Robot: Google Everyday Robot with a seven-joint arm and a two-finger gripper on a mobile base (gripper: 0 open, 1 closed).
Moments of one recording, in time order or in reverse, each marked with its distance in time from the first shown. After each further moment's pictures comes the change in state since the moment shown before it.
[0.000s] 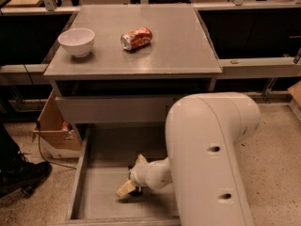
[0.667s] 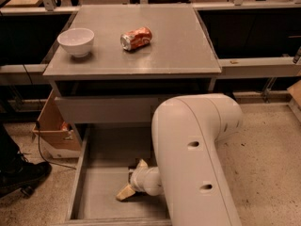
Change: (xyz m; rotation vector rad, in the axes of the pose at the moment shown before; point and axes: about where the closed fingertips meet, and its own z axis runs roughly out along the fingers) arm 0.025 0.006 0.024 0.035 0.021 0.043
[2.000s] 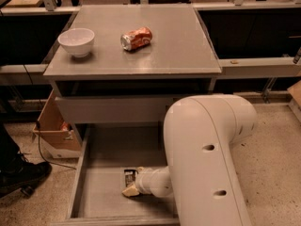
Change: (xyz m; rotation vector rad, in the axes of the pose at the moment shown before) arm 0.015 -0.001 -0.023 -0.012 0.014 0.011
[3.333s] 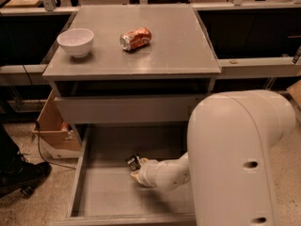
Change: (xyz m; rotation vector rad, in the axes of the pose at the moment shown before) arm -0.038 -0.013 -0.054 0.018 -0.045 0.021
